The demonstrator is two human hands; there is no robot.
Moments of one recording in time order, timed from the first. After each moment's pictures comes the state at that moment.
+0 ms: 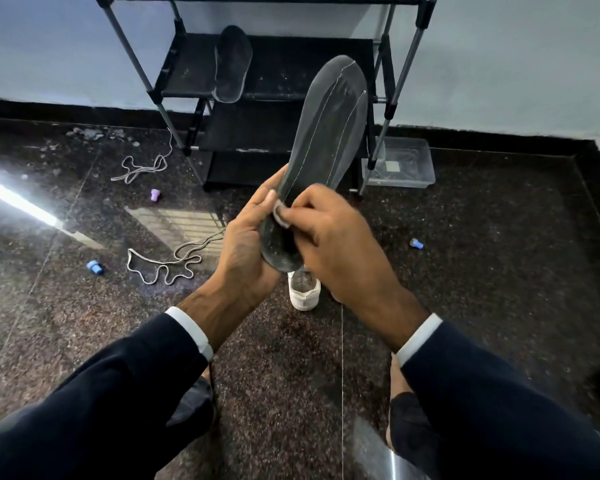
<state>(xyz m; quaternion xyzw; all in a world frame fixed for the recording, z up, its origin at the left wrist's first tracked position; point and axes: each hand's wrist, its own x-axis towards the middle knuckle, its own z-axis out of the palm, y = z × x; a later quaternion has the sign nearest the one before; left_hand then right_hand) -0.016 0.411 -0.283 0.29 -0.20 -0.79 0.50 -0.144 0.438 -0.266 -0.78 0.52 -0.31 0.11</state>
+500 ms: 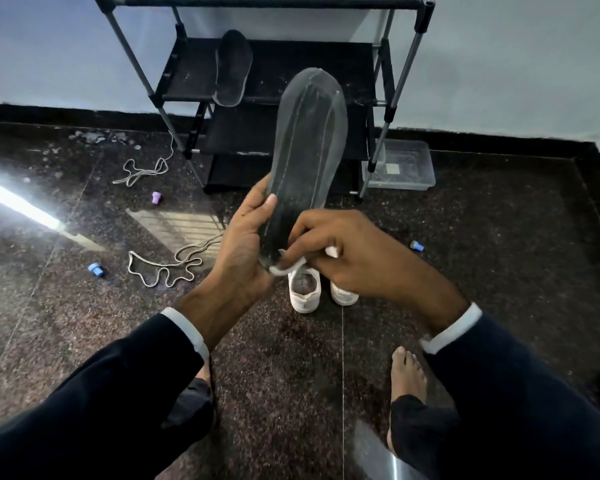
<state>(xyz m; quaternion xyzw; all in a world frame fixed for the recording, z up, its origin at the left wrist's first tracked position) -0.014 0.405 -0.283 0.34 -0.22 -0.77 0.50 -0.176 0.430 -0.253 -0.82 0.42 -0.23 0.33</state>
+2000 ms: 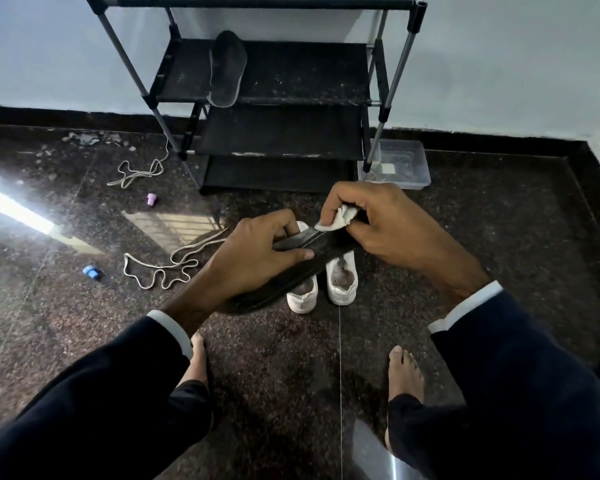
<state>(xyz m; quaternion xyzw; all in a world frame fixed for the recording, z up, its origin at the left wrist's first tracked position) 0.005 0.396 -0.299 0.48 -0.78 -0.36 0.19 -0.218 0.412 -0.248 -0.79 0.50 -0.23 0.28</state>
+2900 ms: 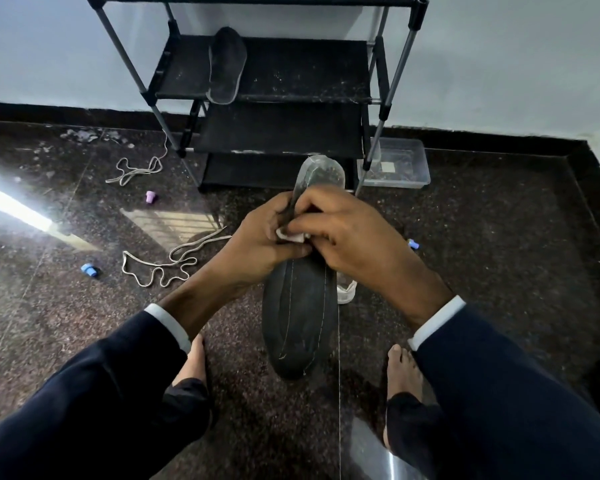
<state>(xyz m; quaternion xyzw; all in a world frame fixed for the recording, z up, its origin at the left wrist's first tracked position) -0.006 0.399 -0.296 0.37 -0.58 -0.65 0.32 -0.178 0.422 -0.263 -0.87 0.42 -0.24 0.11</state>
